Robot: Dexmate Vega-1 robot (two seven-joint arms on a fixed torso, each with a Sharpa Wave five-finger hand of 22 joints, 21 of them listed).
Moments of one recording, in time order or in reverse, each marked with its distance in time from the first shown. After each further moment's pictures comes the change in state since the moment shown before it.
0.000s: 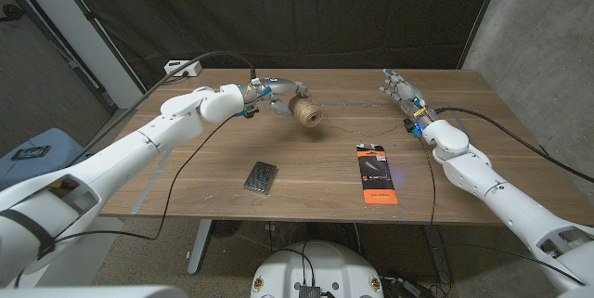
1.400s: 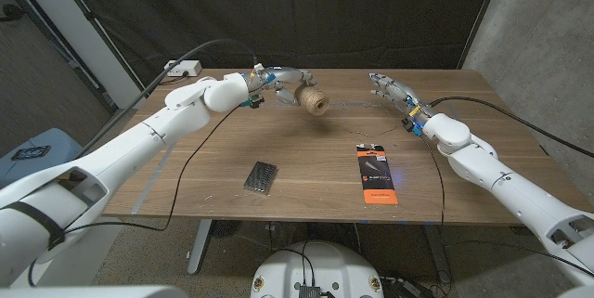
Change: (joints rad) left arm -0.041 -0.033 -0.002 -0.010 -0.062 0.038 -0.025; left_hand -0.001 -0.001 0.000 0.000 0.004 0.000 0.000 0.005 0.000 0.000 0.000 0.000 0.000 0.004 0.004 0.000 0.000 0.000 0.000 0.008 -0.003; right arm 0.047 -0.064 -0.057 -0.019 -0.098 -0.023 0.074; right_hand 0.033 -0.025 0.012 -0.050 0.000 0.032 0.007 0.015 -0.002 0.031 -0.004 0.011 0.001 0.020 -0.020 0.000 -0.014 0.016 -0.002 -0.004 0.000
